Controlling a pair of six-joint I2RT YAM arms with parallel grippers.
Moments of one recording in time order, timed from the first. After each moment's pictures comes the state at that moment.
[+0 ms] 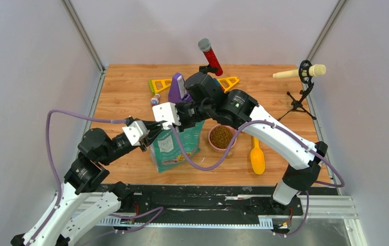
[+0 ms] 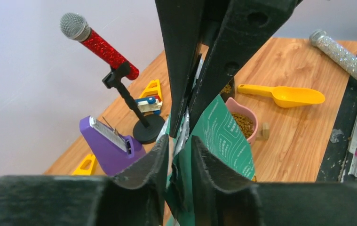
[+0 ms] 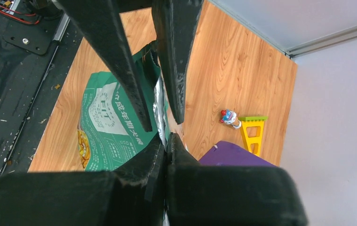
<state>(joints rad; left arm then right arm) -0.64 0.55 0.88 -0.31 0.36 0.30 1.04 1.67 2.01 -0.93 -0.42 -0.87</state>
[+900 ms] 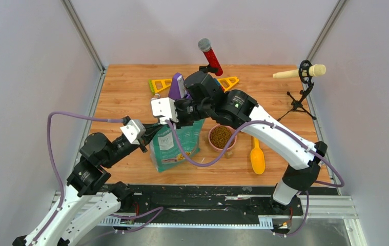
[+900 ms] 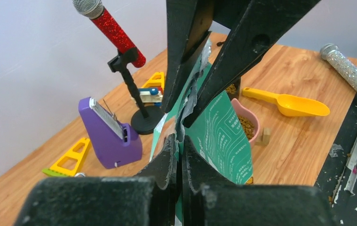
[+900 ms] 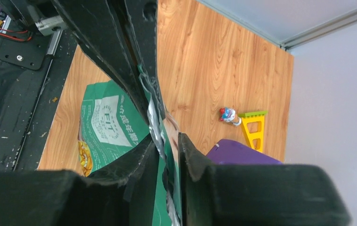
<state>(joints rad) -0.64 0.49 0.79 -0.25 0.25 0.19 1.04 1.68 2.02 -0.89 -0.38 -0.77</state>
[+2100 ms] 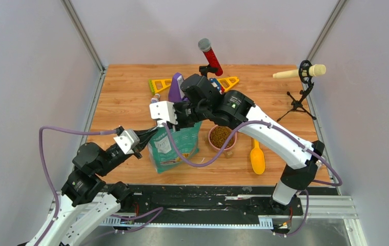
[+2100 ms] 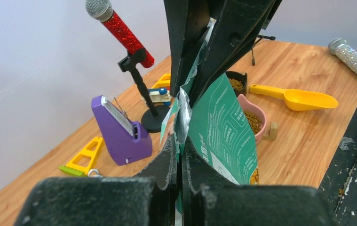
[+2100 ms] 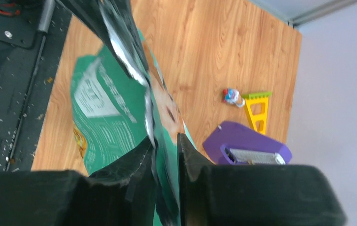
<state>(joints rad) -0.64 0.37 0.76 -0.30 0.24 0.24 1.06 1.71 2.05 -0.95 -0.32 -0.78</state>
